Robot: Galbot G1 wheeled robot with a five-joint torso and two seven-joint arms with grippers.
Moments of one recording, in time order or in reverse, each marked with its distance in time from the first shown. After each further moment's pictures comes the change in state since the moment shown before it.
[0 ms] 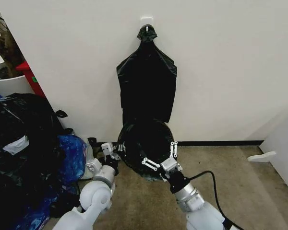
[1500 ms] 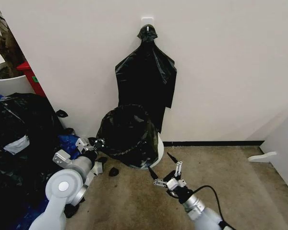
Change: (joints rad) left arm 0.043 0.006 -0.185 -0.161 -0.307 0.128 -0.092; right arm 0.047 -0.034 0.165 -0.443 0.149 0.520 -0.430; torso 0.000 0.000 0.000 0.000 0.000
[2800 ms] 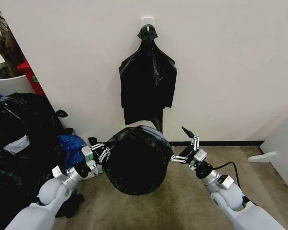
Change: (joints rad) left arm -0.020 0.284 0.063 0.419 0.668 -0.732 1.345; right arm 0.090 -0.056 0.114 0.061 0.287 -0.112 -0.148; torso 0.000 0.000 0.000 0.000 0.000
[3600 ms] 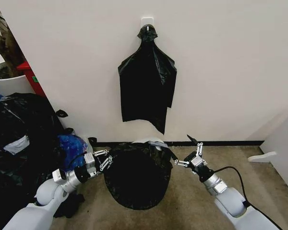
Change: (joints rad) left arm -0.010 -0.012 0.009 0.037 0.047 -0.003 0.015; right arm -0.027 0.030 0.013 -0.033 -0.119 -0.004 0.138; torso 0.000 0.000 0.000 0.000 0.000
